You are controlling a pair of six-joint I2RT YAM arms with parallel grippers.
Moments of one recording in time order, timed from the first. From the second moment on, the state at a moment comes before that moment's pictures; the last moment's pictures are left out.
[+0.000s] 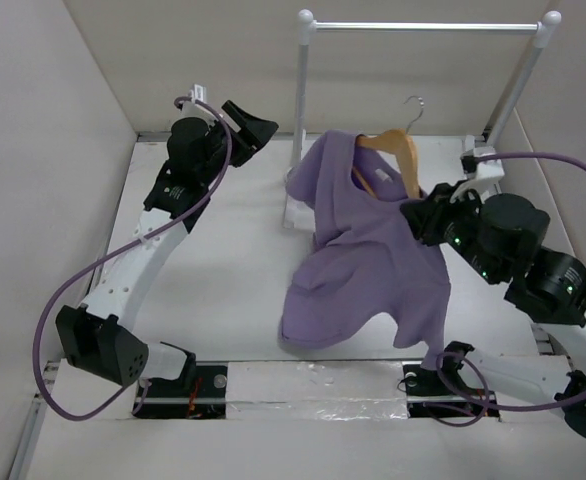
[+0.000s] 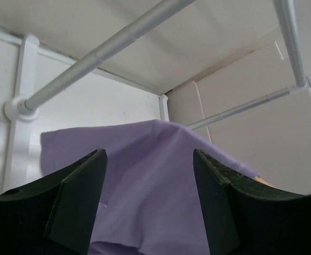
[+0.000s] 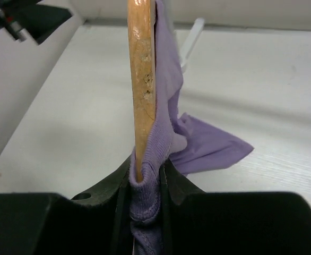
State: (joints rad) left arm -0.36 1.35 1.33 -0.11 0.12 -0.94; right arm 0.84 0.90 1.44 -0.78 0.39 0.37
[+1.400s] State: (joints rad) left arm -0.58 0.97 1.08 -0.37 -0.08 -0.46; right arm -0.09 1.53 1.89 -0.49 0.13 0.12
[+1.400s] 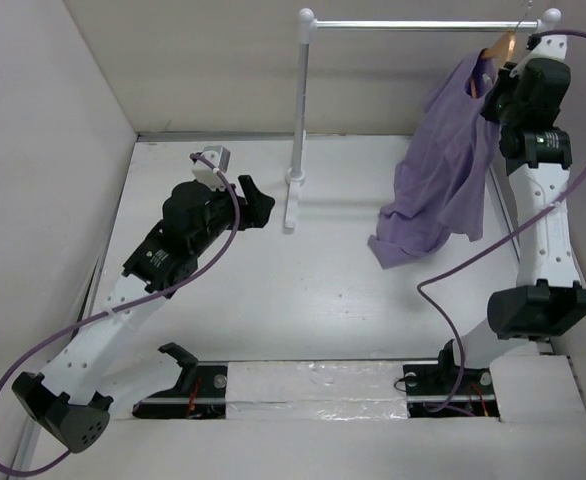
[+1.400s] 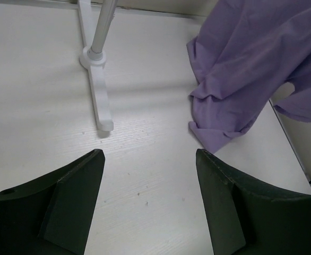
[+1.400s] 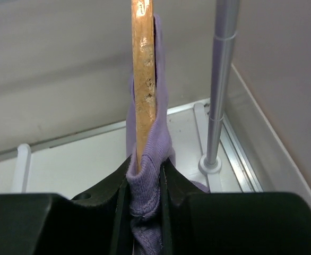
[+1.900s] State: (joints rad) left arm -0.58 0.95 1.06 -0.37 -0.09 -0.47; right arm -0.12 1.55 1.75 -0.45 0.10 0.17
